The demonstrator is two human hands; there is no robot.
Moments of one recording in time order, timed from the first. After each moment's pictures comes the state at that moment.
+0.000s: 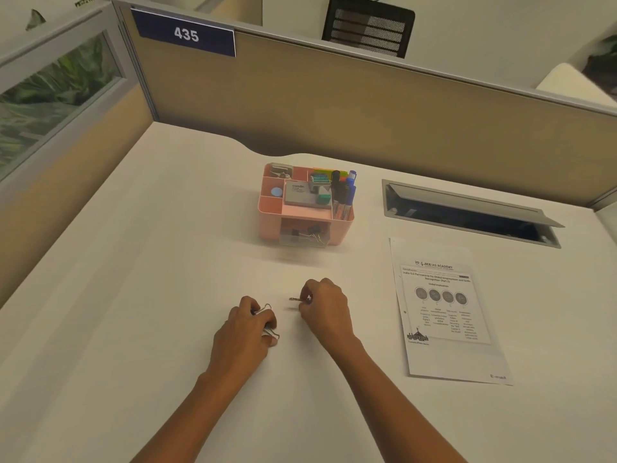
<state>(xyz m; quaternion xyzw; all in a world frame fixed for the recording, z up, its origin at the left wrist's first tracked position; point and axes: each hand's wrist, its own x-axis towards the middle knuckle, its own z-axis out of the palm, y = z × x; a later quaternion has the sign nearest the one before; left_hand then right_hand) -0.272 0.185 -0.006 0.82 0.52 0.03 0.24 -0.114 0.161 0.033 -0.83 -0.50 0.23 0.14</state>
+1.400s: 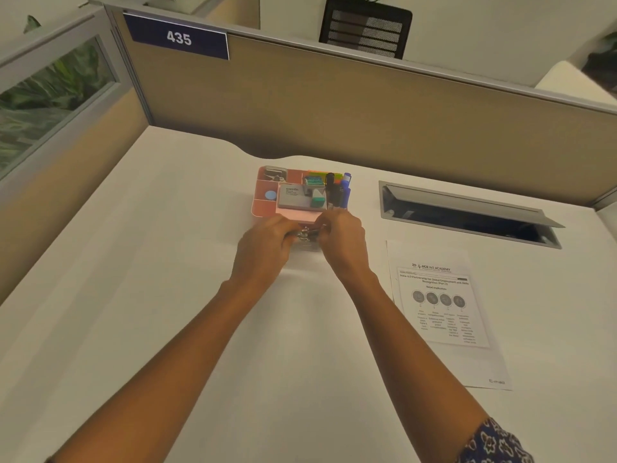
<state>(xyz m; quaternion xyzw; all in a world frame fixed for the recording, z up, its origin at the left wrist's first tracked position) -0.191 0.275 0.069 0.83 0.43 0.28 0.21 -0.052 0.241 0.087 -0.84 -0.49 0.12 0.22</state>
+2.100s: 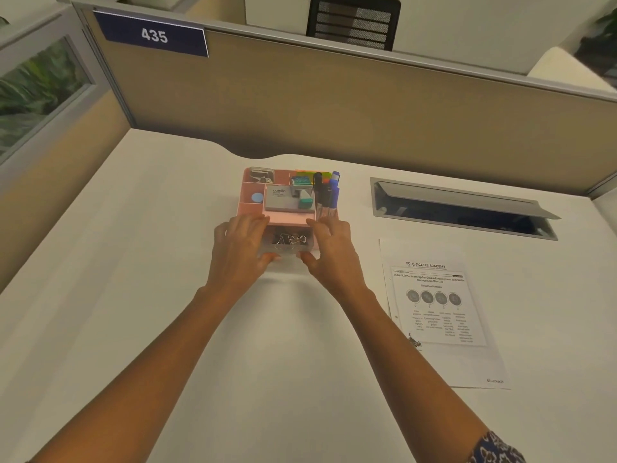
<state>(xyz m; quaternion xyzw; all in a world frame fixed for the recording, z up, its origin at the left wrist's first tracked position) -0.200 0.302 0.036 0.87 0.44 0.19 0.05 -0.042 0.220 0.054 -0.80 -0.56 0.09 0.19</state>
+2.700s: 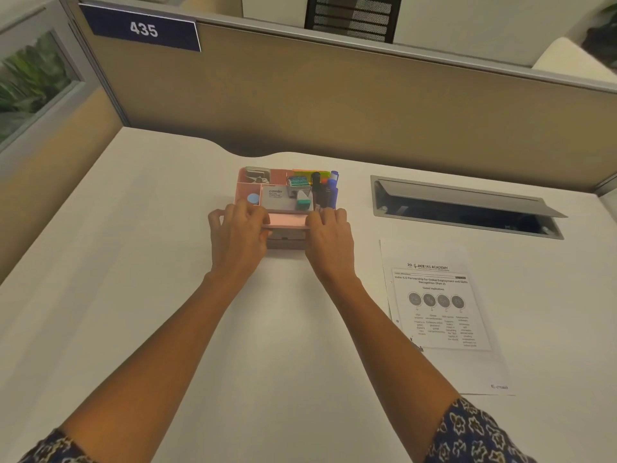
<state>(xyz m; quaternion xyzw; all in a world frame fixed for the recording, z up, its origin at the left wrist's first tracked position) -0.175 0.326 0.039 0.85 0.49 0.20 0.00 -0.032 0.257 0.035 -0.81 -0.56 -0.04 0.13</state>
